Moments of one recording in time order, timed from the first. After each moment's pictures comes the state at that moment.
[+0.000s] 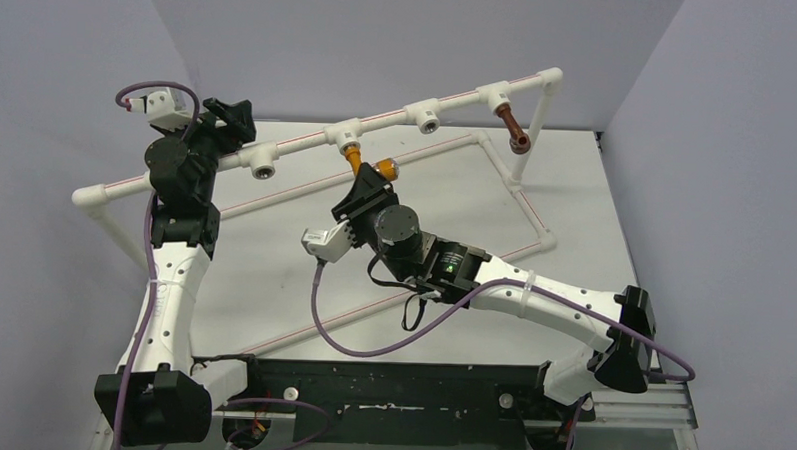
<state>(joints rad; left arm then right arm) 0.06 1.15 1.05 0.19 0.04 -0.44 1.18 1.50 1.37 -0.02 0.55 -1.58</state>
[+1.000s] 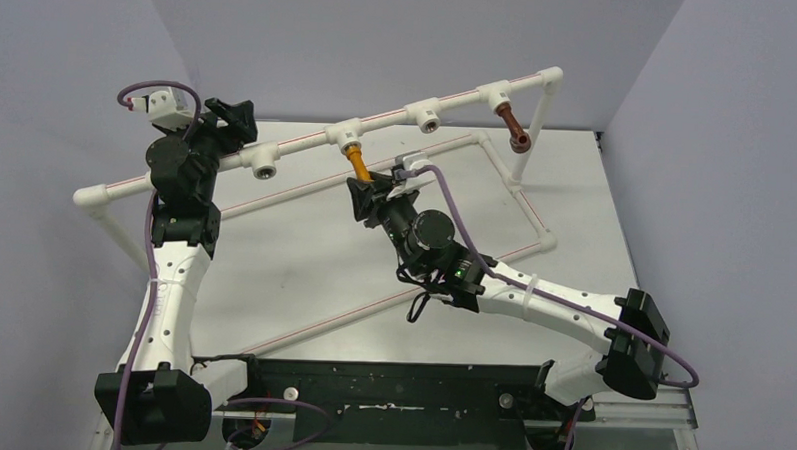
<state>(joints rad) 0.06 1.15 1.05 0.19 0.05 -0.44 1.09 1.44 1.14 0.48 0.54 0.15</state>
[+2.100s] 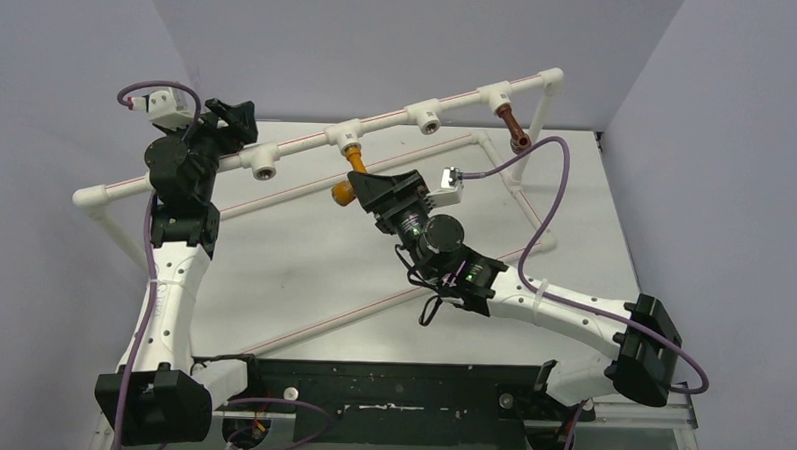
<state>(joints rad) 0.07 1.15 1.05 0.18 0.07 -0.44 1.06 1.40 1.05 0.47 0.54 1.16</state>
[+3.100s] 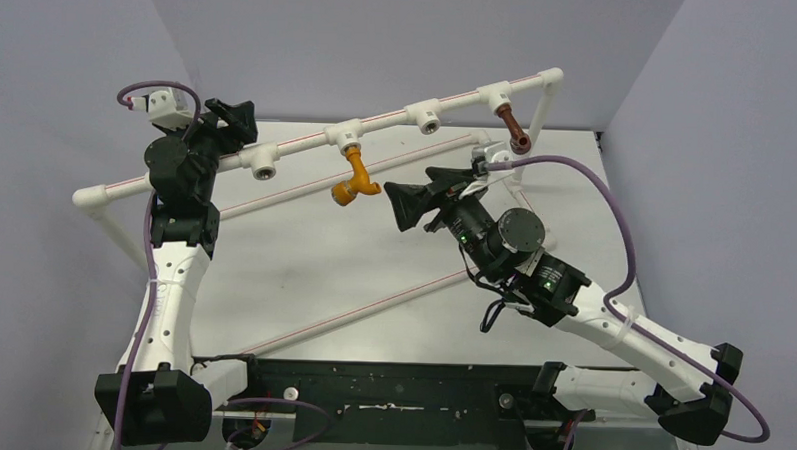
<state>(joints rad) 0.07 1.15 1.05 0.18 0.07 -0.44 1.03 1.08 1.11 0.13 0.40 0.29</state>
